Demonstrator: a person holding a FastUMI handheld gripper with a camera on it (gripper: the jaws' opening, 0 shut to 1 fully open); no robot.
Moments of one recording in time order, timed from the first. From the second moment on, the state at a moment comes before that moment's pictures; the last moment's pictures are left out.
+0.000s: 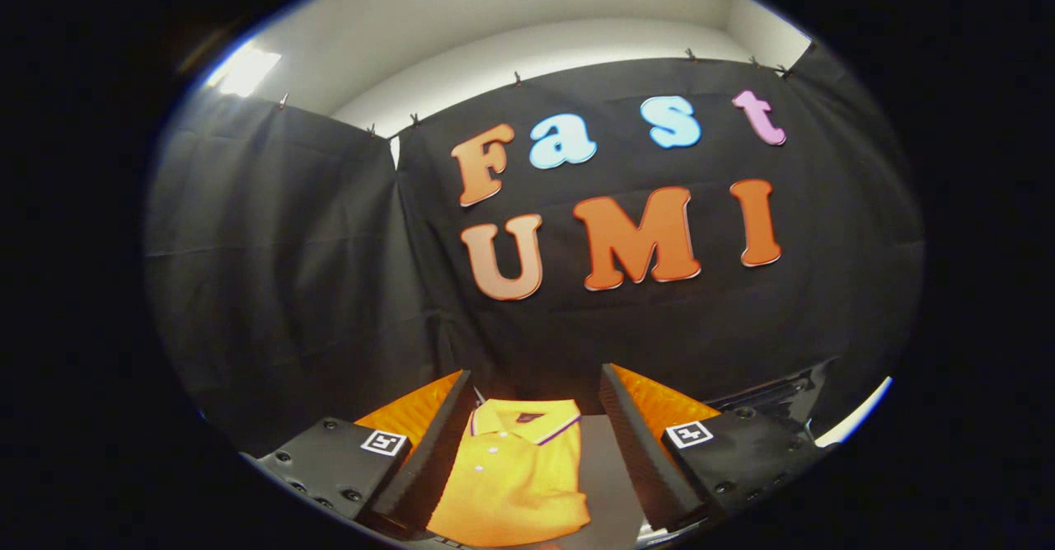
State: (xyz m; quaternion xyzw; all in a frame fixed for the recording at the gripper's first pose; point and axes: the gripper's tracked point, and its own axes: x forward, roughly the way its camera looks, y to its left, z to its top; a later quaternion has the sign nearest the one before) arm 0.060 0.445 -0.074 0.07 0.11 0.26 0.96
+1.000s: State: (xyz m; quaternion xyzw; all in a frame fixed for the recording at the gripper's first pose) arm 0.075 0.524 -0.260 -0.02 0.37 0.29 0.88
